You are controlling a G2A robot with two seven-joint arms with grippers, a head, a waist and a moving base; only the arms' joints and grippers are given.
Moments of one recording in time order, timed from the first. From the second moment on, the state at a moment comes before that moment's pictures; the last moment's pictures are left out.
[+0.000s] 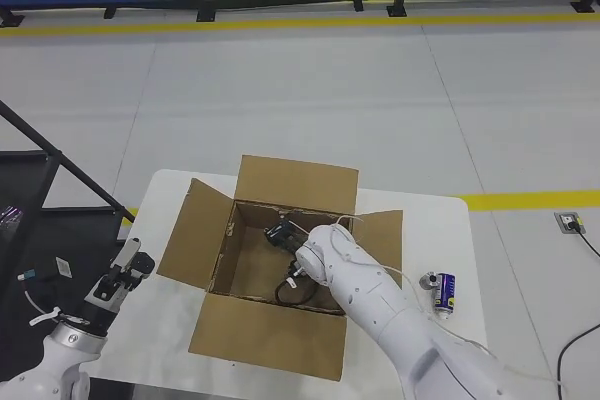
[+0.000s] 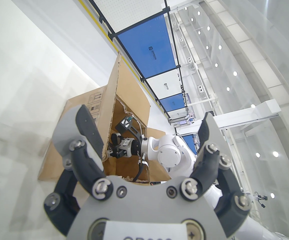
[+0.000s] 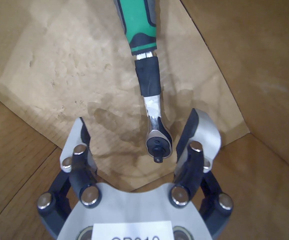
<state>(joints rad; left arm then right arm) 1.51 -1.18 -1.87 -1.90 -0.12 -0.18 -0.47 -0.23 -1.80 0.58 -0.37 -0.96 -0.13 0.87</state>
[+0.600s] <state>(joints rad) 1.51 -1.18 -1.87 -1.90 -0.12 -0.18 -0.47 -0.18 -1.83 0.58 -0.28 -0.99 -0.15 0.96</state>
